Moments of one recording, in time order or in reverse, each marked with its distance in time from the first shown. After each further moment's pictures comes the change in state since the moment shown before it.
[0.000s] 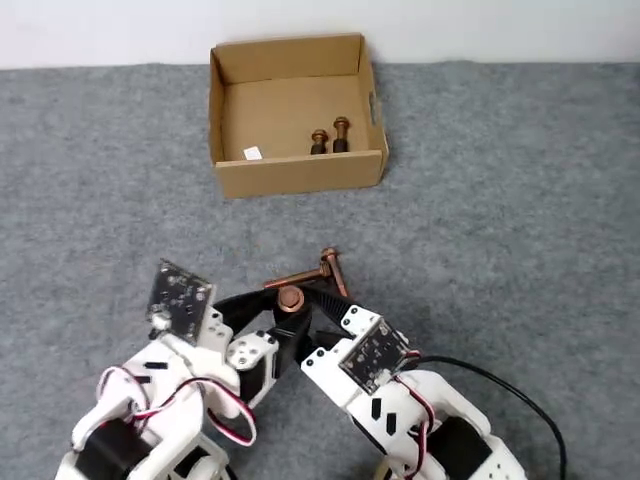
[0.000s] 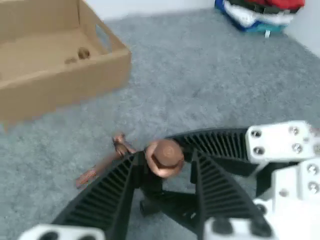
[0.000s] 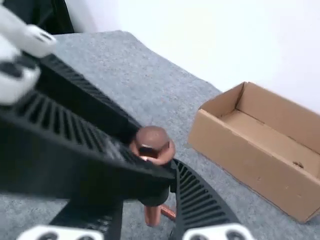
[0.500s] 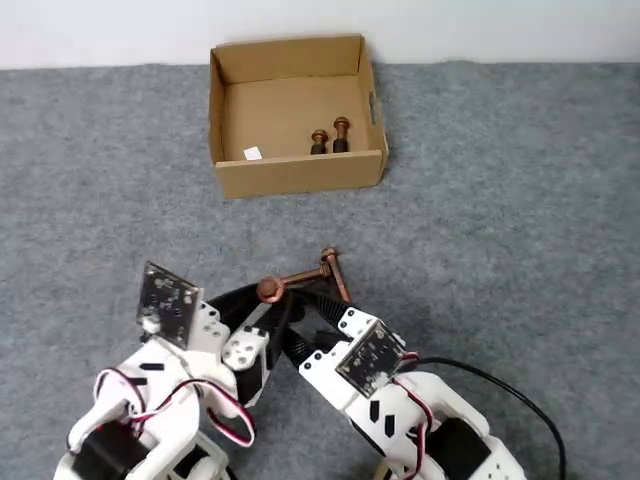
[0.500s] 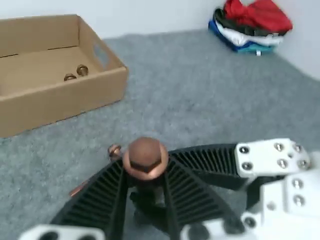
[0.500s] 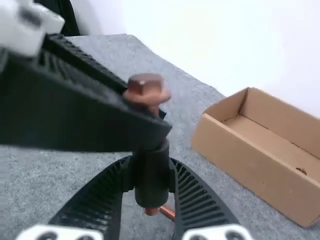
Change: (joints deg) left arm 1.7 0.0 0.7 -1.4 0.9; right arm -0.4 -0.1 0.1 0.0 0.0
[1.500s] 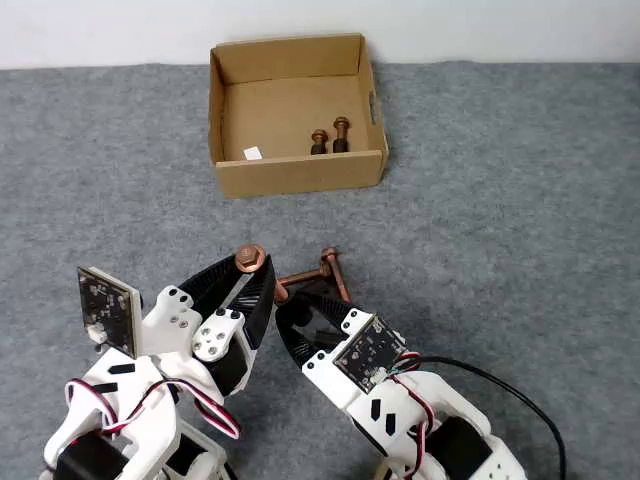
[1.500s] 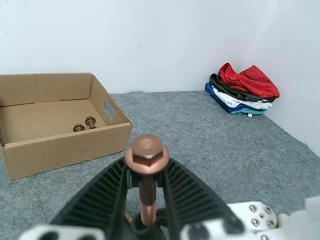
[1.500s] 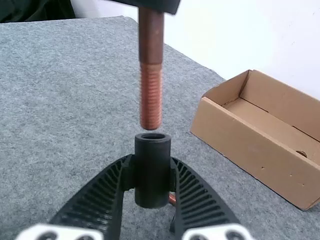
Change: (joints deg) left arm -4.9 0.5 -7.6 -6.6 3.1; right arm 0.3 0.0 -0.2 3.4 -0.1
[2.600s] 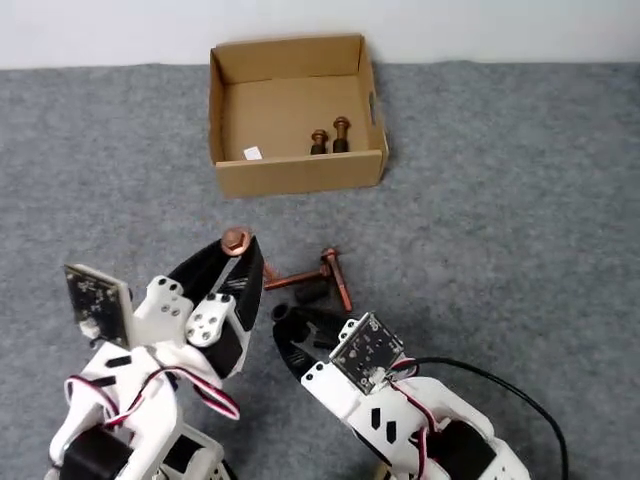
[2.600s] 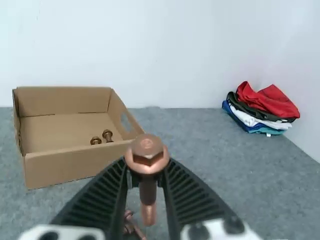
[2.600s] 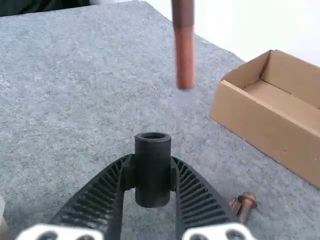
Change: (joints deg) left arm -4.7 0.1 2.2 -4.7 -0.1; right arm -3.1 0.0 -2.4 6.7 -3.6
